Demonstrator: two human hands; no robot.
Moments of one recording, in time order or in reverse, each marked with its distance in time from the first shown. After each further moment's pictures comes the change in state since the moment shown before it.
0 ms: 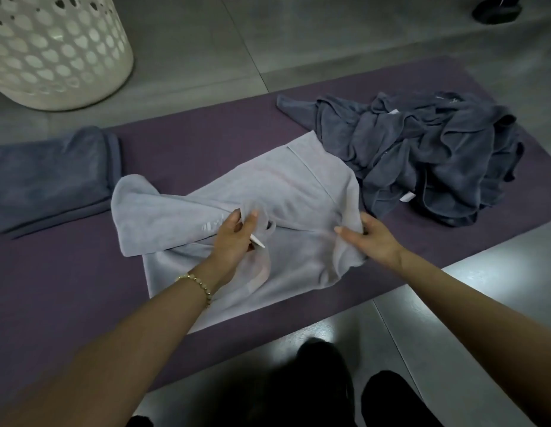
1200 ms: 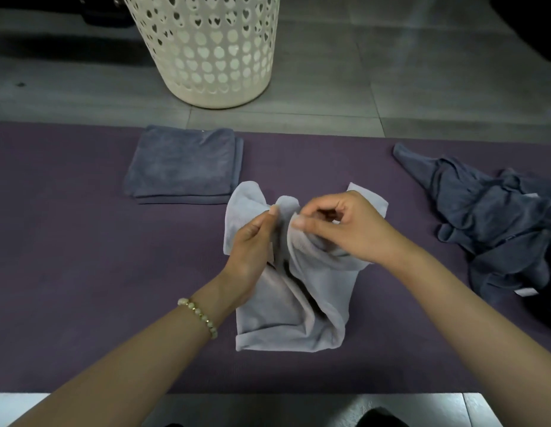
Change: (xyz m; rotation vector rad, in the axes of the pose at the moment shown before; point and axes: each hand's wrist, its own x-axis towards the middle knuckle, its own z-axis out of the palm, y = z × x) left_hand -0.043 0.052 -0.136 -0.198 0.147 0.150; right_hand -0.032 -0.214 0.174 -0.153 -0.574 -0.724
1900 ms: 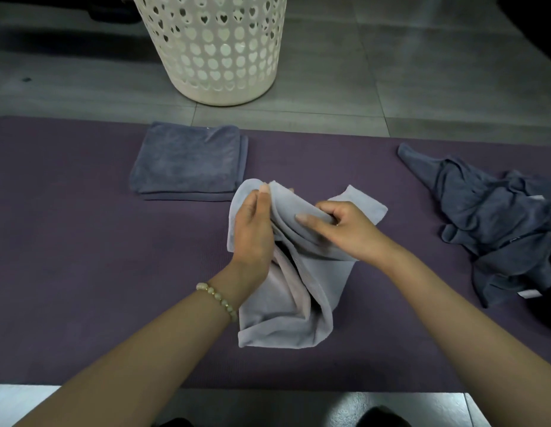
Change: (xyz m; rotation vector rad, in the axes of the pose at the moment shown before) left_hand 0.010 0.014 0.010 -0.084 0.254 0.132; right_hand 0.010 0.036 0.010 -0.024 0.055 0.192
